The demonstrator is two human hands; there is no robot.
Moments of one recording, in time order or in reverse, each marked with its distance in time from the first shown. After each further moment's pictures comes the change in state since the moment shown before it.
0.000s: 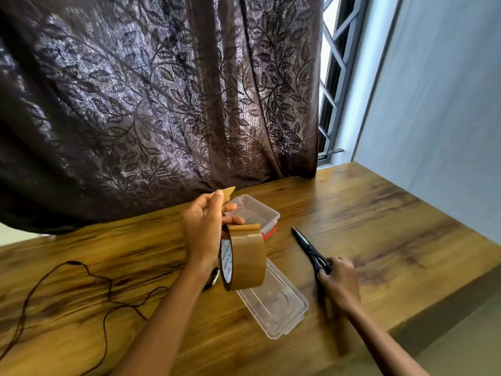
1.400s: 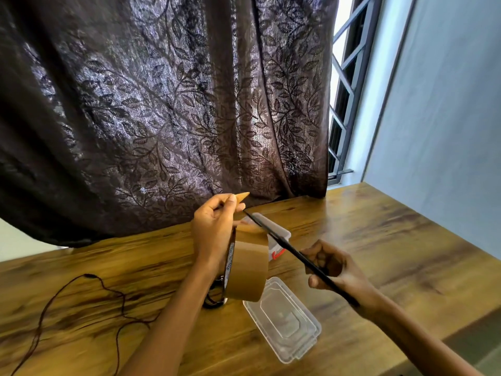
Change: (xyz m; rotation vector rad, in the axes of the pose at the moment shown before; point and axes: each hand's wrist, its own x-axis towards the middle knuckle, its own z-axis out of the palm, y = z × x) left_hand 0.013 0.025 -0.007 0.017 -0.045 0.043; right_hand -0.031 -0.104 -0.108 1.049 -0.650 -0.440
